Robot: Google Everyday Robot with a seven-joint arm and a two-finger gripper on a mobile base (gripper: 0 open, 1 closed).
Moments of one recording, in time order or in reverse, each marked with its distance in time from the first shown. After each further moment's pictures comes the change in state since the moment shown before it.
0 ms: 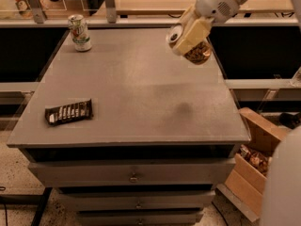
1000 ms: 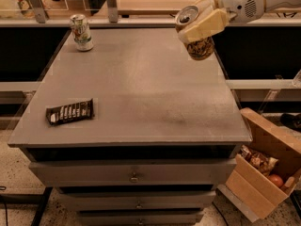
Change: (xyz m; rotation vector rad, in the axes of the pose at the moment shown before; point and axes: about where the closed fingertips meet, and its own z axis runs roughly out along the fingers) arm -0.026 0.023 -0.049 0.112 -0.334 0.049
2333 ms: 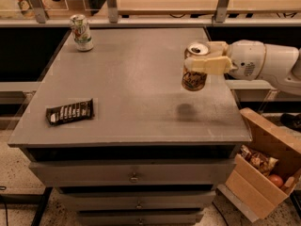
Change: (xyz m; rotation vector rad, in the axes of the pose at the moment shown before) arm 0.071 0.019 0.006 0.098 -0.447 0.226
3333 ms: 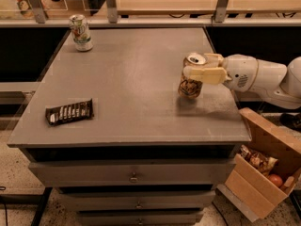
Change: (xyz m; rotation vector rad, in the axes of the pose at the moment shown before) arm 0.035 -0.011 -0.001 0.005 -0.077 0.073
